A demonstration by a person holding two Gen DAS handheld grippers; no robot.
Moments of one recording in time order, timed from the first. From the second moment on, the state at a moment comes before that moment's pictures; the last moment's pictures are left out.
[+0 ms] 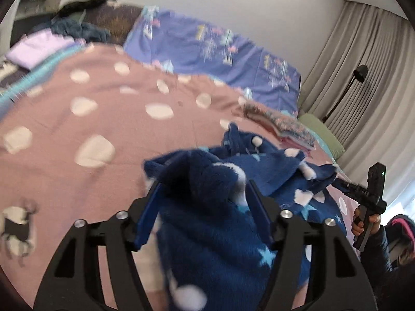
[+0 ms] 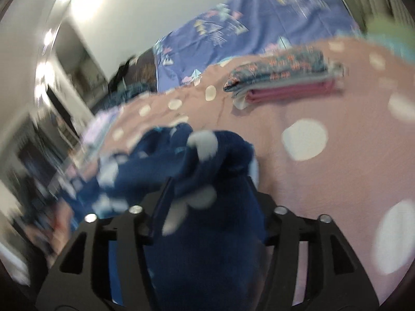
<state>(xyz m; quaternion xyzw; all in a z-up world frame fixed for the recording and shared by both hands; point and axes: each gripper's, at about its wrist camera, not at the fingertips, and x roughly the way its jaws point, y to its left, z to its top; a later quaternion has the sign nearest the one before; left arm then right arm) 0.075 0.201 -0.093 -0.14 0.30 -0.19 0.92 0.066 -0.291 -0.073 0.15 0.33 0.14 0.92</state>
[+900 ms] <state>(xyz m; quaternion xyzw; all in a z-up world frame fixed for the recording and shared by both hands) 0.185 0.235 -0.086 -0.18 0.29 -0.11 0.93 0.178 -0.302 -0.091 0.19 0.41 0.15 0.88</state>
